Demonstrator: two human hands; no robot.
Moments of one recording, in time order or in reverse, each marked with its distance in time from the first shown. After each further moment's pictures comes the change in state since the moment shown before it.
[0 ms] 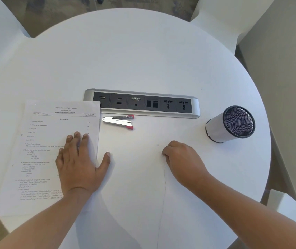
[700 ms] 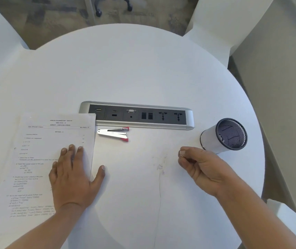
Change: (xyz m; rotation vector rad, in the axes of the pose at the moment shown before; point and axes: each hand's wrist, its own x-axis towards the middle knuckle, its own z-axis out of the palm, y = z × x) left_hand 0.000 -0.003 -0.001 0.030 -0.038 -0.006; right_hand -0.012 0.011 -0.081 1.914 0.053 0.868
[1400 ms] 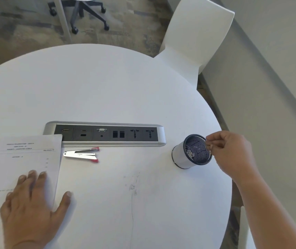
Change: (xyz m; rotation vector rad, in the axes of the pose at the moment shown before) left_hand 0.008 0.002 0.007 -0.075 0.124 0.071; right_hand -0.003 -0.103 -0.077 -1.127 0.565 -0.748
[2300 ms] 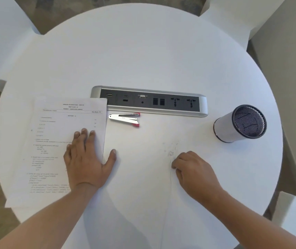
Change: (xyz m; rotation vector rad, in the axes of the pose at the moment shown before) left_hand -0.004 0.003 -0.006 0.063 -0.073 -0.063; right_hand -0.124 0.009 0.146 -0.339 -0.426 -0.689
